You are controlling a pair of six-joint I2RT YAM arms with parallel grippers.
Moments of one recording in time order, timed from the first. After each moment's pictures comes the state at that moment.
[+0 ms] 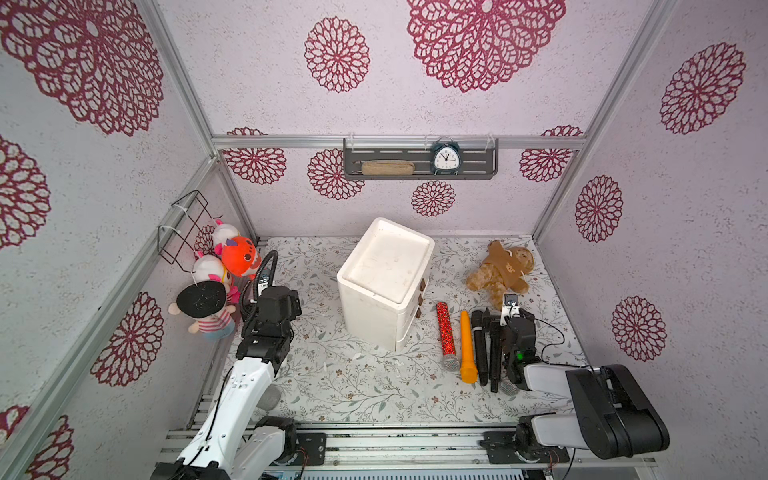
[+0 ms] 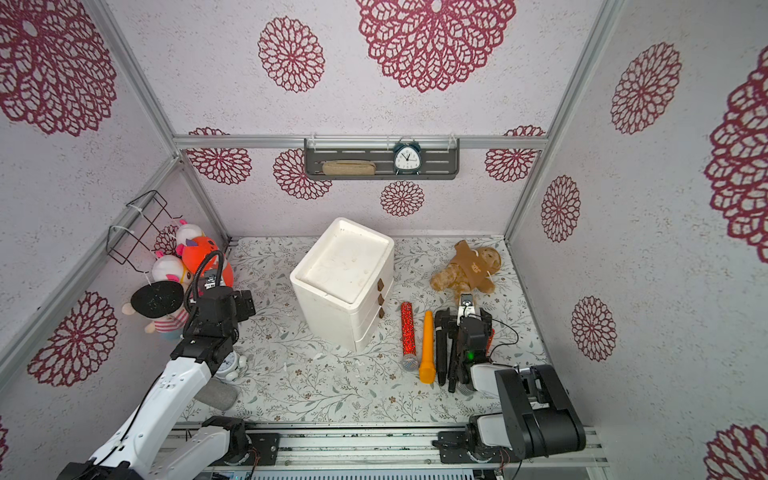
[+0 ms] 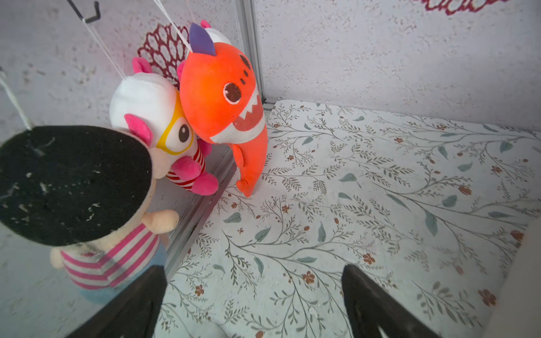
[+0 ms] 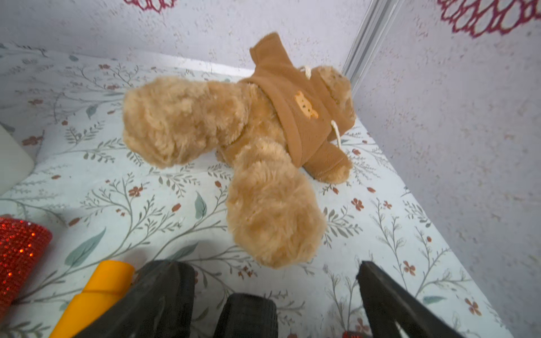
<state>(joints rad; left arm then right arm) -0.08 0.98 0.64 -0.16 -0.56 -0.12 0.16 1.36 0.24 0.82 0.31 -0.07</state>
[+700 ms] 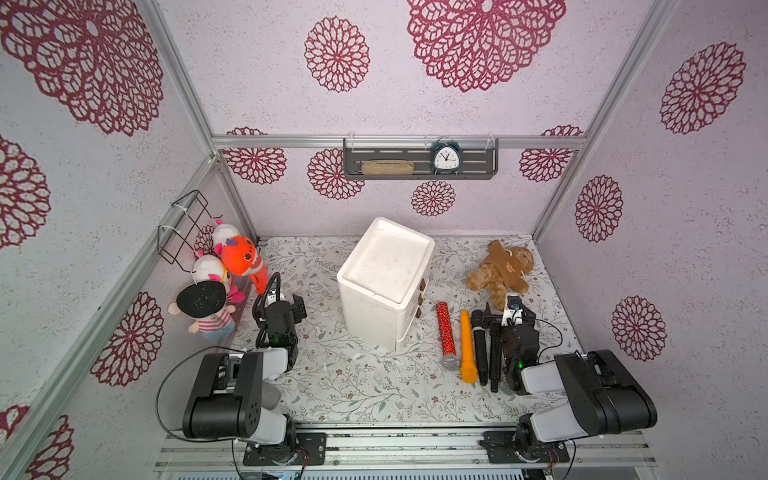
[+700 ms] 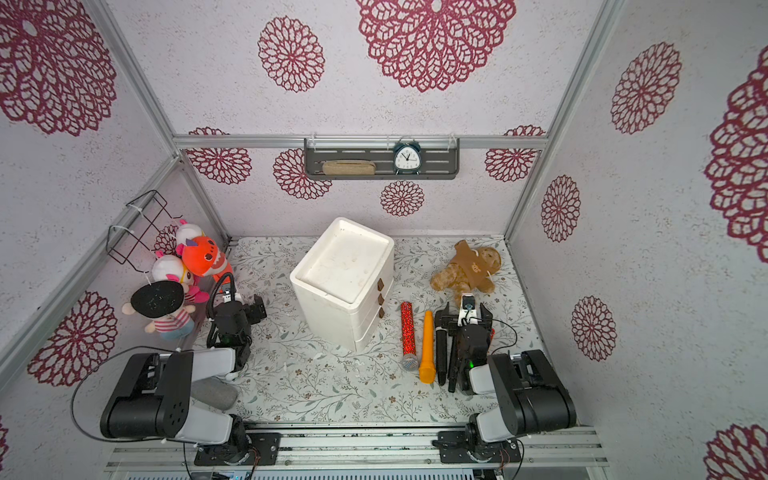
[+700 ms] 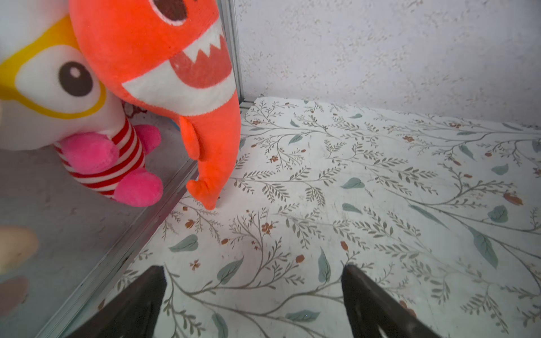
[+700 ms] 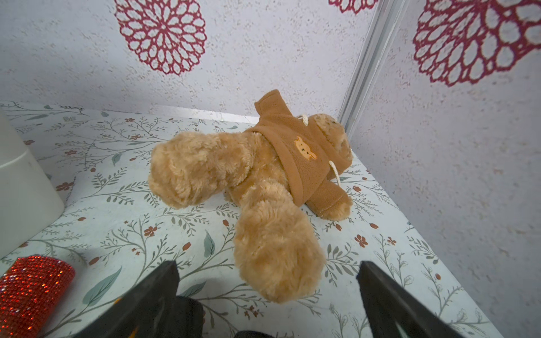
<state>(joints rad) 0.03 1.52 0.39 0.82 -0.40 -0.04 0.14 1.48 0.16 1.18 0.27 -0.09</state>
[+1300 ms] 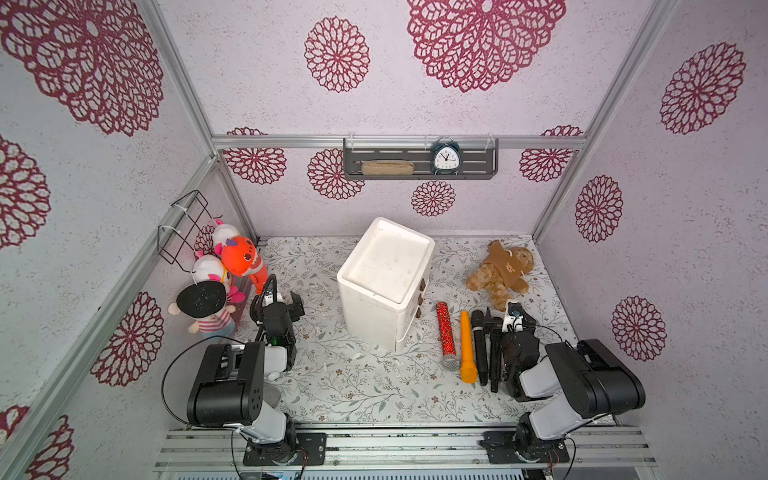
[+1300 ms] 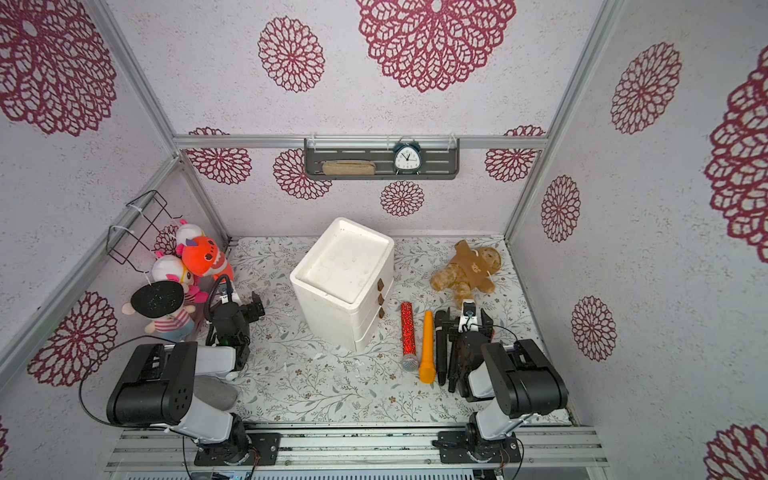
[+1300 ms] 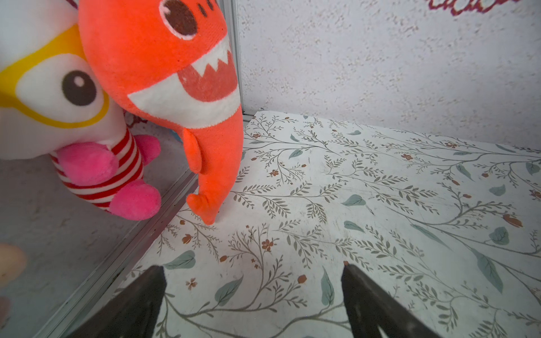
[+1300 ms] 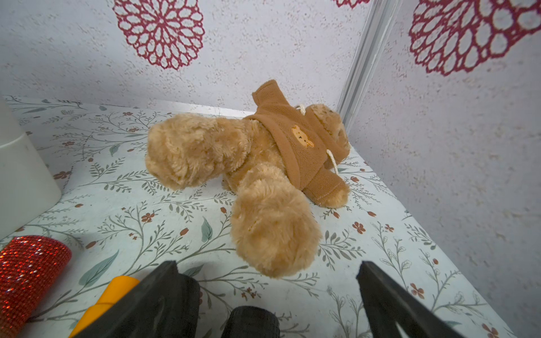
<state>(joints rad) 0.06 1.56 0.39 0.89 -0.36 -0.04 0.14 1.57 0.10 1.33 0.27 -0.09</state>
